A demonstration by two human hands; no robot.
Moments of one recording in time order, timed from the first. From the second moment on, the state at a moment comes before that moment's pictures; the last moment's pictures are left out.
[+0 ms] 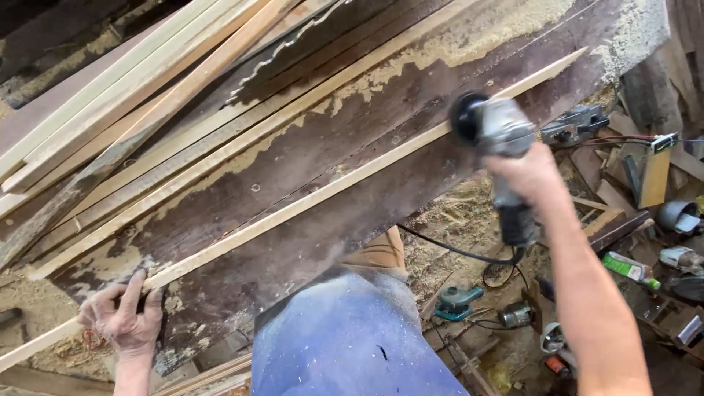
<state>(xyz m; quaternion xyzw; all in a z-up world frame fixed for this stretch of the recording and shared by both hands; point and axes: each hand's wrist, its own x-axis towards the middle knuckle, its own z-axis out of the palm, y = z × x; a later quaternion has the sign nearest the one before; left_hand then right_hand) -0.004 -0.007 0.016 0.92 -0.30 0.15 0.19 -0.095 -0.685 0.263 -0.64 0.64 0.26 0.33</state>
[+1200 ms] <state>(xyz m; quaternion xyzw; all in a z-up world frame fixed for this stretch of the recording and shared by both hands) 0.032 0.006 0.028 0.90 -0.39 0.12 0.16 -0.063 -0.329 0.227 -0.85 0.15 0.38 0.32</state>
